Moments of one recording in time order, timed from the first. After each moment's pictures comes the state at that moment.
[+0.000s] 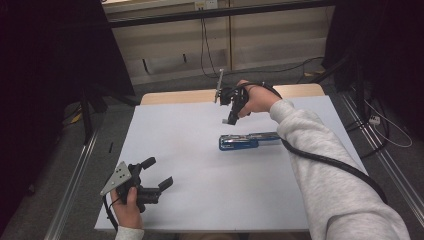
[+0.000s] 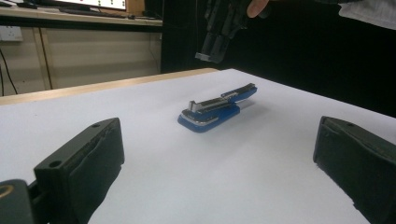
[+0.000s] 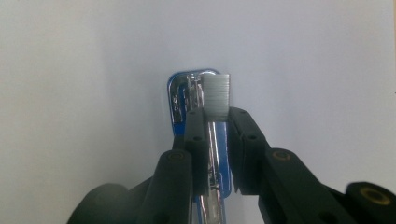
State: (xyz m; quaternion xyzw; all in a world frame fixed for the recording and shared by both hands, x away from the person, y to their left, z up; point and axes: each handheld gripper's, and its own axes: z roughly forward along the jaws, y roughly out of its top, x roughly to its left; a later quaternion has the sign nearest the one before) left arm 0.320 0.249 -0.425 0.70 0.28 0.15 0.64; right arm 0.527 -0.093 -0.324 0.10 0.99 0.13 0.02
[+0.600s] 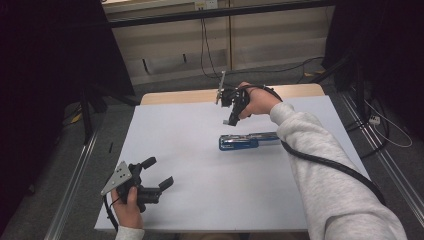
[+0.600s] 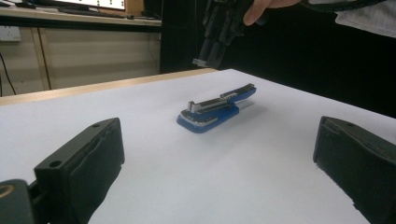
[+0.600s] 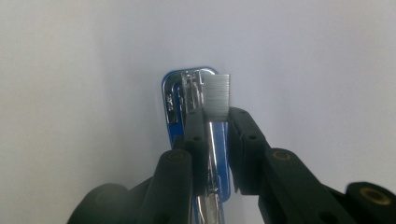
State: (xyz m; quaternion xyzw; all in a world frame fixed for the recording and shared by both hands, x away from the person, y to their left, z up) left arm 0.320 0.249 -0.425 0.70 0.28 0.15 0.64; right arm 0.529 -0.096 -0.335 0.11 0.98 0.13 0.02
